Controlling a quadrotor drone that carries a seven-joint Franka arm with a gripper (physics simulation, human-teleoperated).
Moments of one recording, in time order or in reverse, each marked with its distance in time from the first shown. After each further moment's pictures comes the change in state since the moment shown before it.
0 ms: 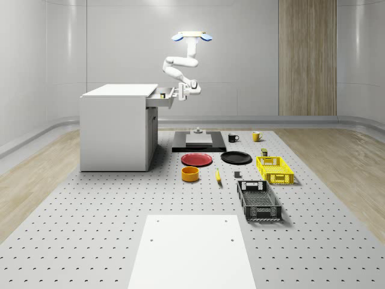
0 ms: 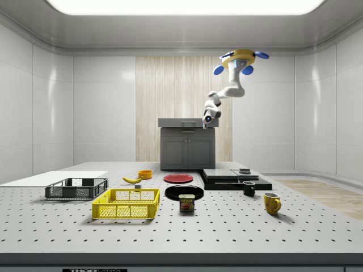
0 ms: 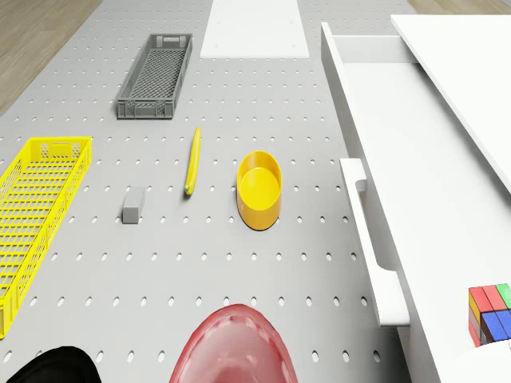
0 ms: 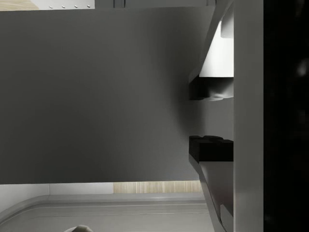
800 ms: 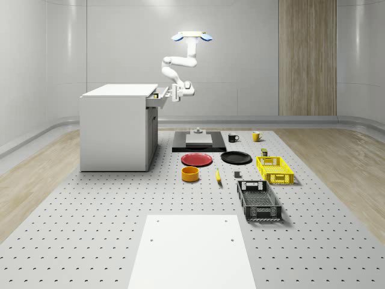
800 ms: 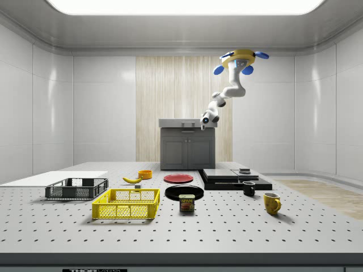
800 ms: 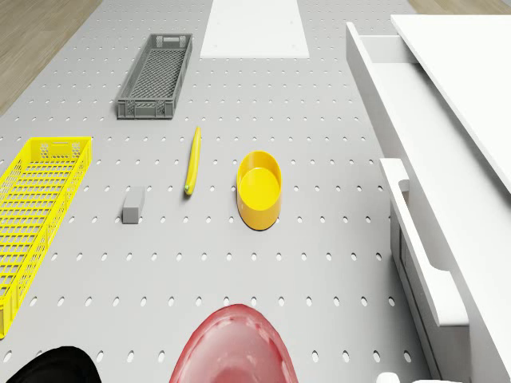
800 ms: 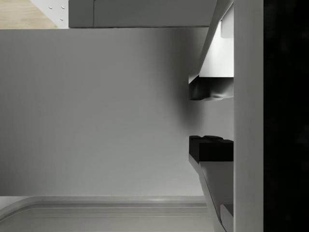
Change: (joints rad) arm 0.172 -0.010 -0.057 0.059 -0.315 0.154 -0.238
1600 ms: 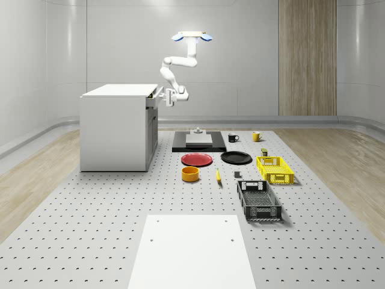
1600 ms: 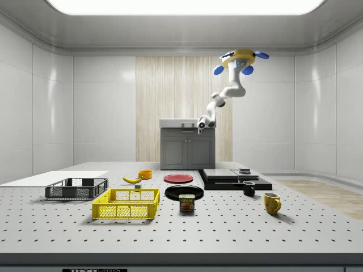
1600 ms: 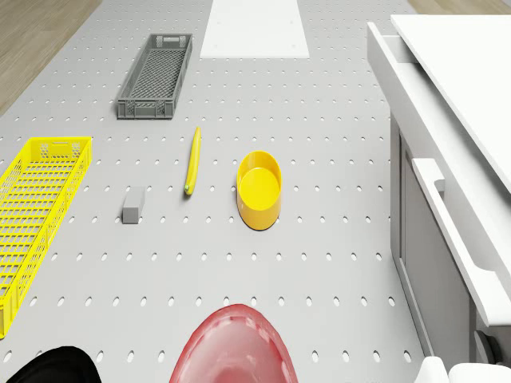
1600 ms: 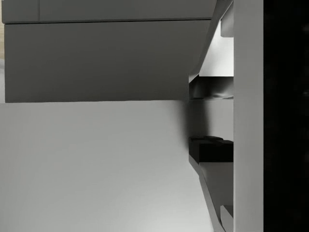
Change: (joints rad) arm -0.053 -0.003 -0.075 0.248 -0.010 0.224 0.024
